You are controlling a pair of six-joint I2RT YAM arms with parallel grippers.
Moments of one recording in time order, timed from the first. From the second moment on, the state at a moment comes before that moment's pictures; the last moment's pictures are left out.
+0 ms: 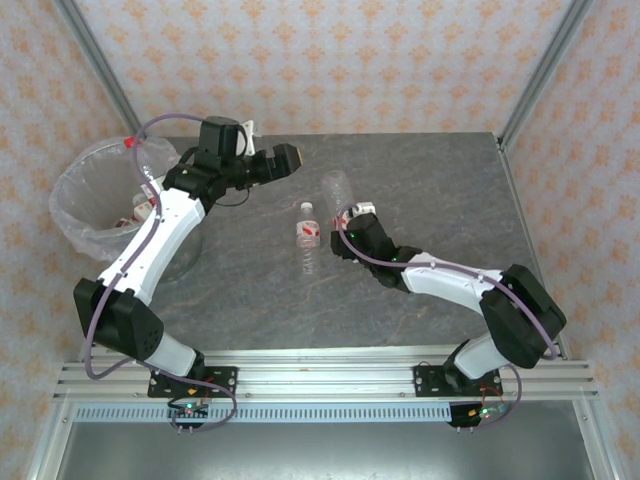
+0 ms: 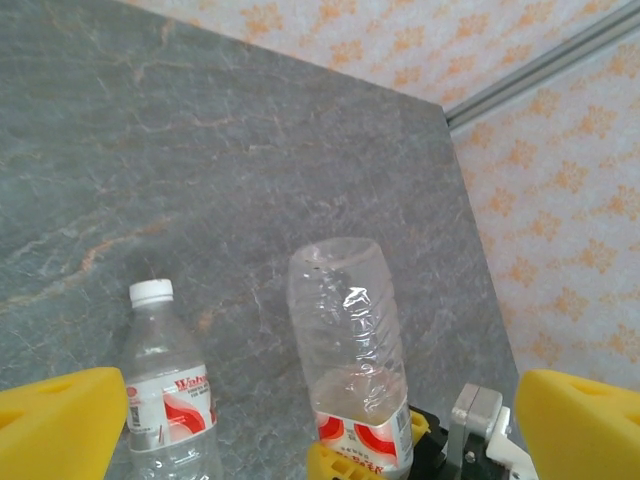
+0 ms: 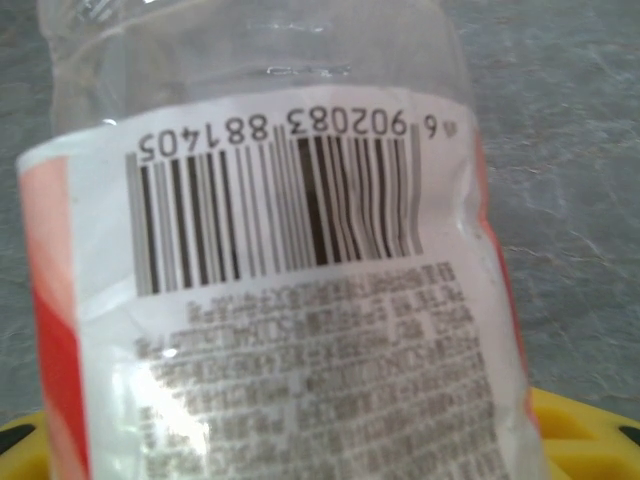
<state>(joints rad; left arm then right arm) -0.26 1.51 1.50 -0.59 0.37 -0.59 0.75 1.48 0.80 0.03 0.24 0.47</state>
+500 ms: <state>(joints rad) -0.34 1.61 1.48 -0.54 0.39 -0.65 0.76 1.48 0.81 0.18 0.11 0.46</state>
